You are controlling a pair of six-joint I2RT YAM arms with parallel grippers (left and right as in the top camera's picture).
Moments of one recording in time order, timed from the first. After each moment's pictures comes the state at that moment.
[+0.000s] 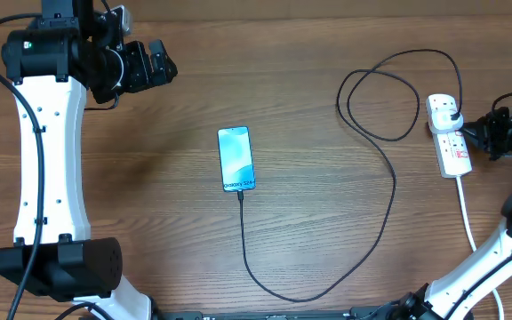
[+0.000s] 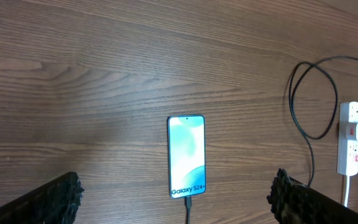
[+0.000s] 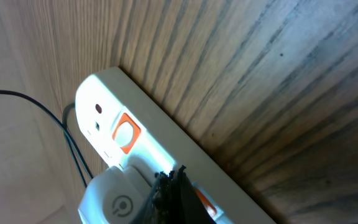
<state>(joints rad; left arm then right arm) 0.05 1.81 2.05 -1.33 0.34 -0.21 -0.67 2.26 1.64 -0.78 -0.70 0.41</state>
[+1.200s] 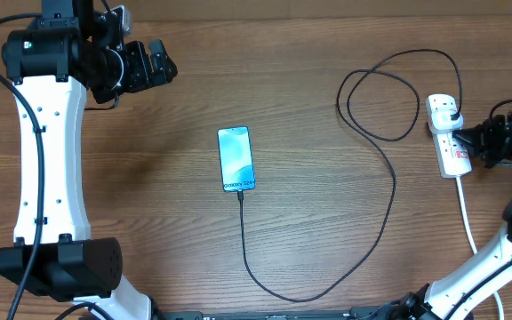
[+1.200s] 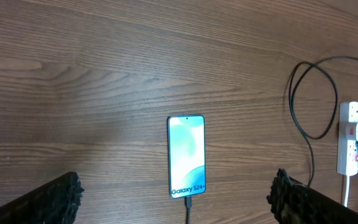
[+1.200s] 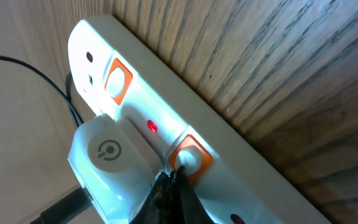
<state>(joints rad) 0.05 1.81 2.05 -1.33 0.34 -0.21 -0.69 2.21 1.54 -0.80 -0.76 0.37</state>
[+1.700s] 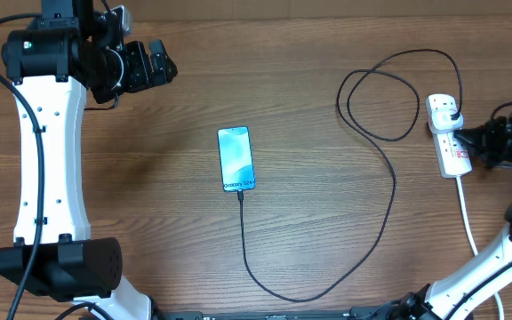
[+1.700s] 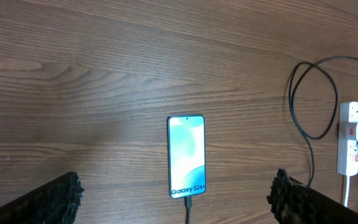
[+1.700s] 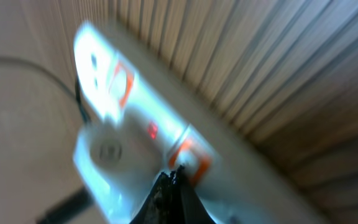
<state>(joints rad) 0.05 1.81 2.05 -1.33 0.34 -0.21 -0.72 2.22 1.53 -0.74 -0.80 0.40</state>
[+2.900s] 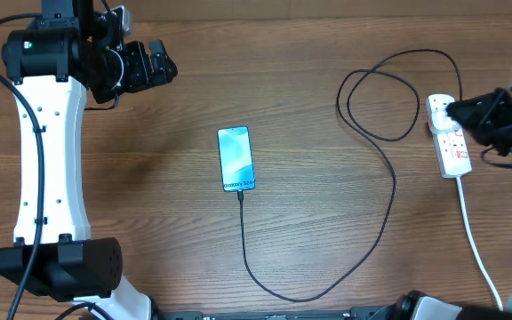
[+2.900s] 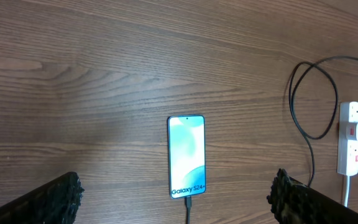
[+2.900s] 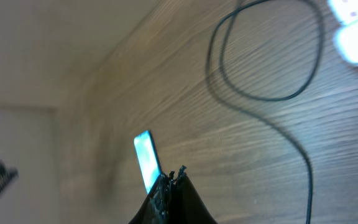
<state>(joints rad) 0.05 1.81 2.05 -1.33 0.34 -0.21 -0.45 1.42 1.55 -1.21 -0.71 0.18</state>
